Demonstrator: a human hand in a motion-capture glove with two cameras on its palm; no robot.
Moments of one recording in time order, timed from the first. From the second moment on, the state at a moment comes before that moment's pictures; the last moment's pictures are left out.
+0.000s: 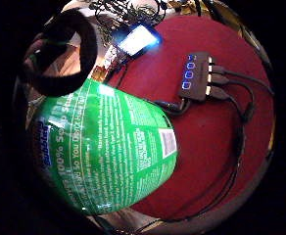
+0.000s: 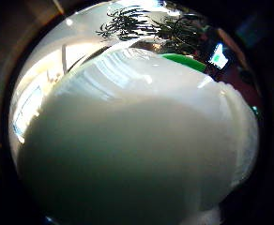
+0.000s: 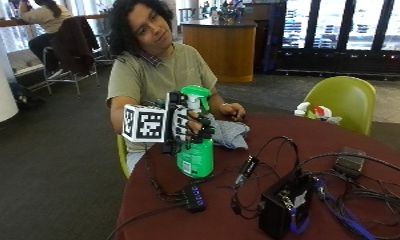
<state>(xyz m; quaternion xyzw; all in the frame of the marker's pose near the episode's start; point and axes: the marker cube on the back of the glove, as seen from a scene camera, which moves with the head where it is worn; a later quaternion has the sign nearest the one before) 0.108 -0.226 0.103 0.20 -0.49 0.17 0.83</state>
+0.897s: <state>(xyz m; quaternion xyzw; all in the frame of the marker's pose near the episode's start) -0.007 -0.183 -0.006 -0.21 -0.34 0.08 0.92</state>
